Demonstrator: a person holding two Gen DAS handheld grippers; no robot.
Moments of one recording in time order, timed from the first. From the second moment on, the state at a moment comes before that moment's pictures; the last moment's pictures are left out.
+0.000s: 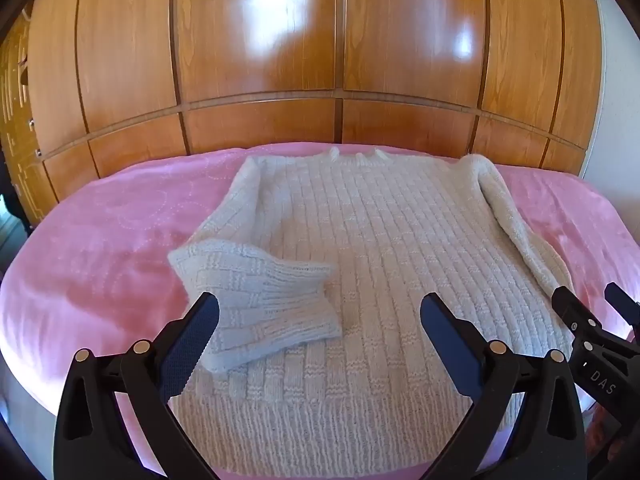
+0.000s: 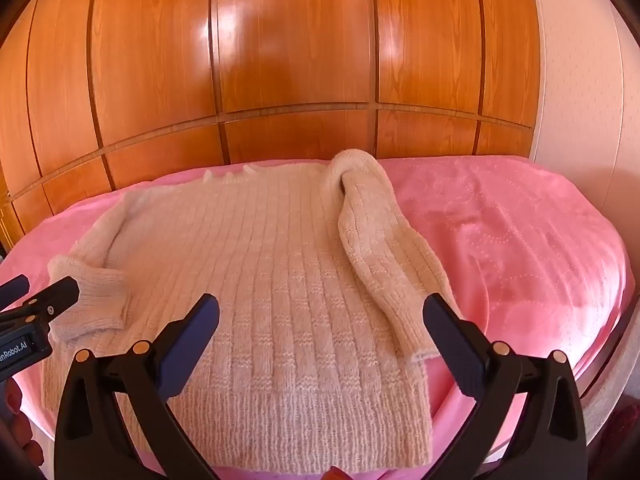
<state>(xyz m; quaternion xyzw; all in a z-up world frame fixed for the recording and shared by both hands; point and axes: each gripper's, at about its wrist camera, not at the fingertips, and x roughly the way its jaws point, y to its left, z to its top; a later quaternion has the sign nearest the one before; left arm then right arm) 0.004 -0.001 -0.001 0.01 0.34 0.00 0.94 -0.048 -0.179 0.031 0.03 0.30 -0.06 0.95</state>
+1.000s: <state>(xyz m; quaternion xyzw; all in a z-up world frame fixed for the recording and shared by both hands) 0.004 0.010 -0.007 -0.01 0.35 0.02 0.94 -0.042 -0.184 0.032 0.05 0.32 -0.07 0.94</state>
